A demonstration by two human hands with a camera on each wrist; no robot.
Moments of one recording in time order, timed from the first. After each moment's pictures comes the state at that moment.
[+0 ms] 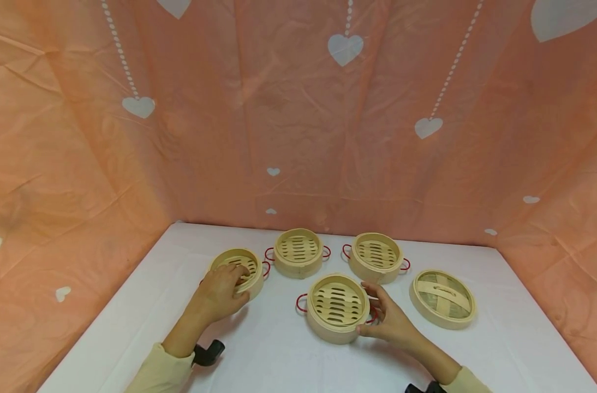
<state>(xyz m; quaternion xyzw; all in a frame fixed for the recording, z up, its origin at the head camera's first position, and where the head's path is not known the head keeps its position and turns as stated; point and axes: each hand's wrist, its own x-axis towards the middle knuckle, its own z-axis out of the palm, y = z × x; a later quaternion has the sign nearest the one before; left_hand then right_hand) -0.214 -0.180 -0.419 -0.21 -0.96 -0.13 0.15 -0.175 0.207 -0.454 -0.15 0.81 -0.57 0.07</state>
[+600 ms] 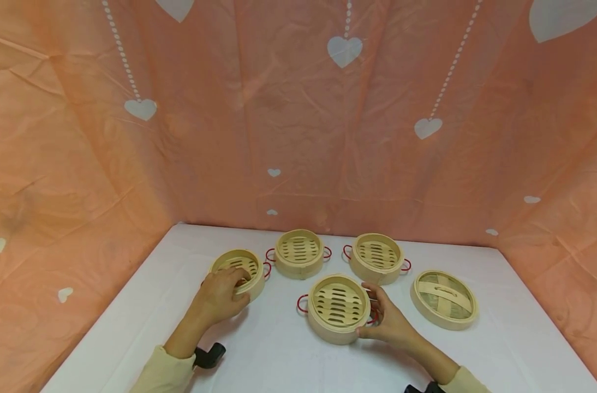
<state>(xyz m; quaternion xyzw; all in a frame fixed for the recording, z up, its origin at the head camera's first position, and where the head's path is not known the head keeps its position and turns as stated) -0.213 -0.183 -0.428 -0.21 -0.95 -0.14 0.18 -0.177 0.205 -0.459 -0.17 0.79 -0.59 0.08</state>
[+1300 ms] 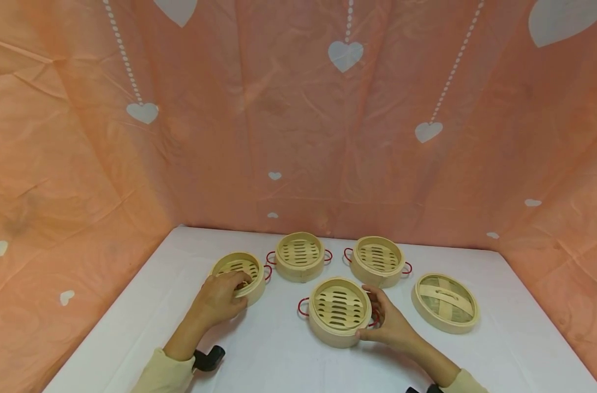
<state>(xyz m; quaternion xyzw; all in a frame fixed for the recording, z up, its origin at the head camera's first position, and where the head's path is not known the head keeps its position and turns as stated) -0.217 -0.187 -0.431 -0.22 -0.95 -0.14 0.18 -0.179 0.205 -0.458 -0.17 0.80 -0.58 0.07</state>
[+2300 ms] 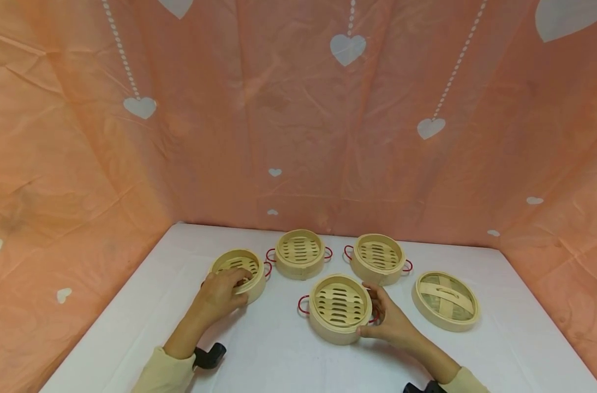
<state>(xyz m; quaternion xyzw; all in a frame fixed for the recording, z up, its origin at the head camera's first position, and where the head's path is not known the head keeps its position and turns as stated) -0.217 -0.185 -0.429 -0.20 -0.95 -0.18 0.17 -0.180 0.204 -0.457 -0.15 0.80 -0.58 0.08</state>
